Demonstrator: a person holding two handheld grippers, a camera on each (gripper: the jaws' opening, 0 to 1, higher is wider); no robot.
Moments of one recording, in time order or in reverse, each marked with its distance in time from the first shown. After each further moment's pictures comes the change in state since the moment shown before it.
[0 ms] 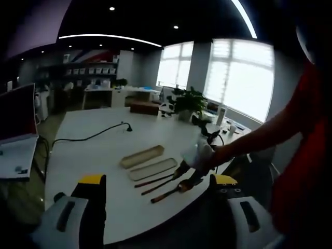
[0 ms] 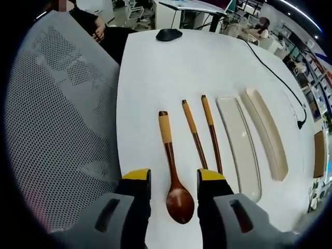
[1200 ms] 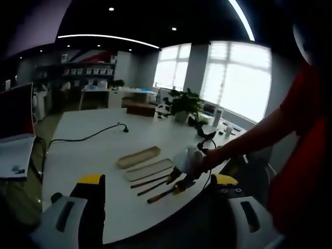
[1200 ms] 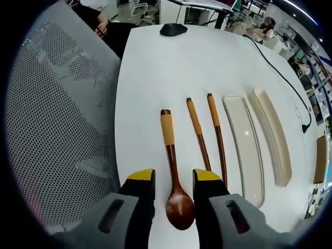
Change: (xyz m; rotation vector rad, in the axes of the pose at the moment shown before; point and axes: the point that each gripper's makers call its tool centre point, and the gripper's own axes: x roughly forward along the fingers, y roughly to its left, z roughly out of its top) left arm -0.003 -0.006 -0.002 0.005 0.002 -0.025; right arm 0.015 0.005 0.000 -0.044 0.031 0.023
